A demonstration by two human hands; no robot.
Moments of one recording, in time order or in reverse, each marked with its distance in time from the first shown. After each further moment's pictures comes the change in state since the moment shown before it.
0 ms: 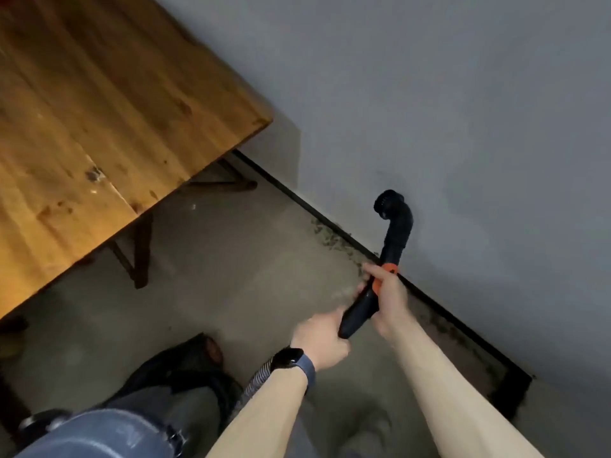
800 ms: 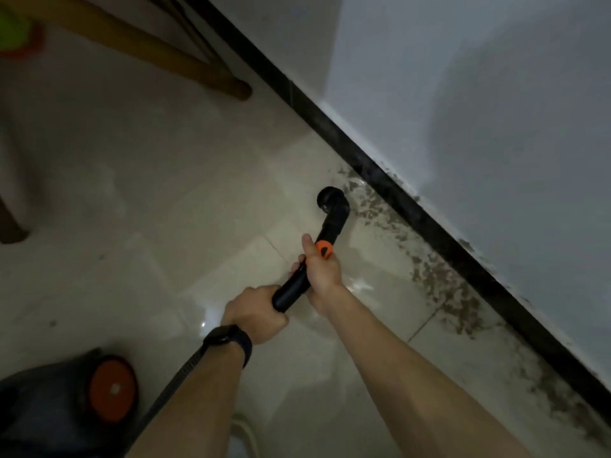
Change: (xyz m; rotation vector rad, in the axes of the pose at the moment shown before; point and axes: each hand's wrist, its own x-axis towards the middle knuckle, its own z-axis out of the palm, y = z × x) left_hand 0.309 -0.324 0.162 -0.083 0.105 -0.358; right_hand 0.424 0.271 0.066 -0.252 -0.158 0.108
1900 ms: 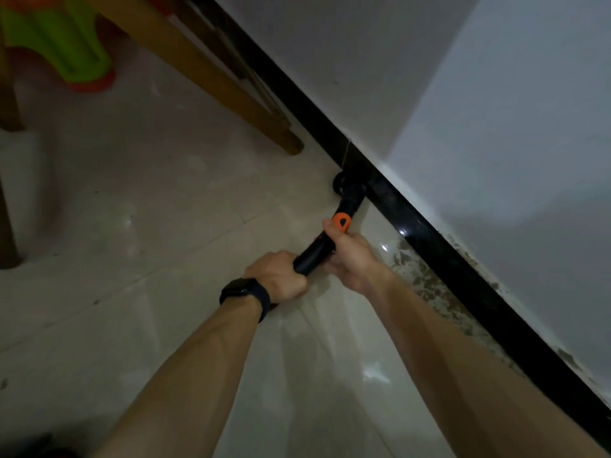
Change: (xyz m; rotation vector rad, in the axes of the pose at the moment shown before) left_hand 0.153 -0.015 -0.099 -0.133 0.164 0.046; right_hand 0.111 -0.081 0.097 -0.279 -0.234 -0.201
